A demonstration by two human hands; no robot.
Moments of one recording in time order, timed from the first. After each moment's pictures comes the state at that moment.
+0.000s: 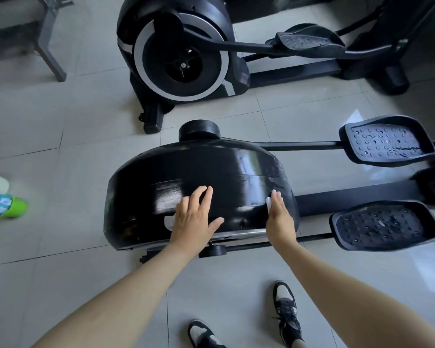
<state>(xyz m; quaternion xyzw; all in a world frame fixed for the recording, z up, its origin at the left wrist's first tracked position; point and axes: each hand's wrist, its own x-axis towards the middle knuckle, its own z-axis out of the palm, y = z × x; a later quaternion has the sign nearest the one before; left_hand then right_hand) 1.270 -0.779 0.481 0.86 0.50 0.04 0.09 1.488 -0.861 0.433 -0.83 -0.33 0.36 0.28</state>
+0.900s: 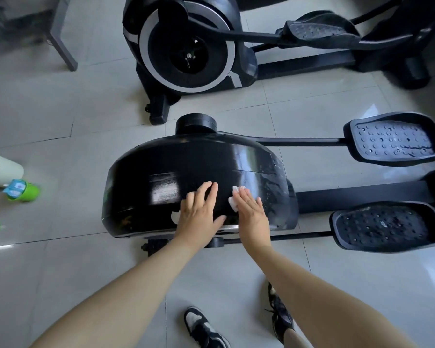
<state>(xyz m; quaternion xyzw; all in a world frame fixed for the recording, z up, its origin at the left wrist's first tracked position) 1.310 -0.799 0.482 0.86 0.51 0.02 0.08 1.459 -0.863 0.429 -0.74 -0.54 0.24 0.33</state>
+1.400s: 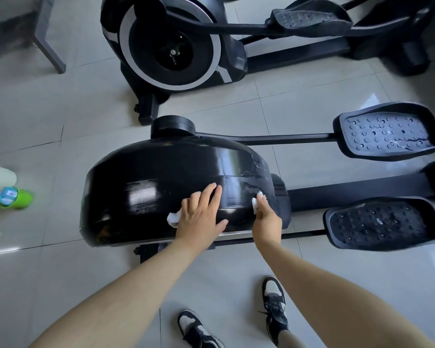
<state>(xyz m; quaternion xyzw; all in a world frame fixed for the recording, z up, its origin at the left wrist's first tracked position) 1.377 -0.799 0.450 0.89 0.45 -0.01 -0.04 1.542 -0.865 0.402 -0.80 -0.23 0.41 0.36</state>
